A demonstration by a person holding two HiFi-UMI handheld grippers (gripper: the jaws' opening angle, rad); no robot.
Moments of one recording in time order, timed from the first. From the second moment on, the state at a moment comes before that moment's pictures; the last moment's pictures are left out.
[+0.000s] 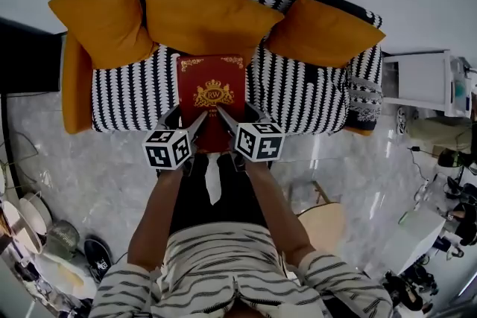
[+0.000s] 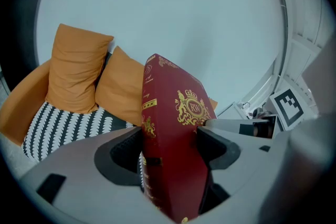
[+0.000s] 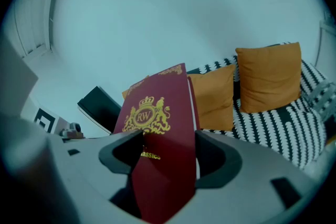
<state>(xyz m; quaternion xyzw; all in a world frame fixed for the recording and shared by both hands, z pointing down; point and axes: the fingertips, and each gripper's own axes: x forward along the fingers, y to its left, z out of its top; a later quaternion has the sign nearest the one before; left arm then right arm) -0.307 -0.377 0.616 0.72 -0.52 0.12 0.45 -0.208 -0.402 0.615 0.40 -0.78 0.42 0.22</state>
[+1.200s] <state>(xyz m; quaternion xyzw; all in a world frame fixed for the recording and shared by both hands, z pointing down) -0.305 -0.384 0.775 0.71 -0.49 0.16 0.48 -0.205 -0.405 0.775 0.41 -0.75 0.46 0.25</state>
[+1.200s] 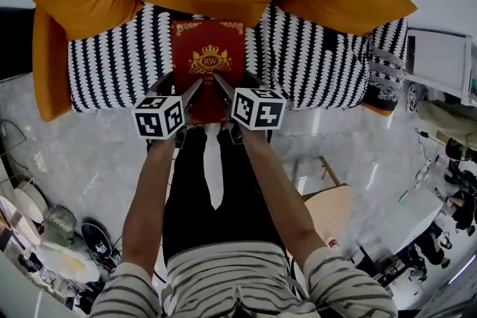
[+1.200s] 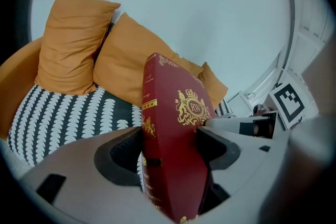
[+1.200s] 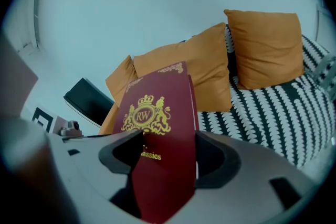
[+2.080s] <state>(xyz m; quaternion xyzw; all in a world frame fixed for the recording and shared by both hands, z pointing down) -0.311 -0.393 0.862 0.68 -0.50 0.18 0.51 -0.211 -0.418 0.863 0.40 -0.74 0.47 0.27</state>
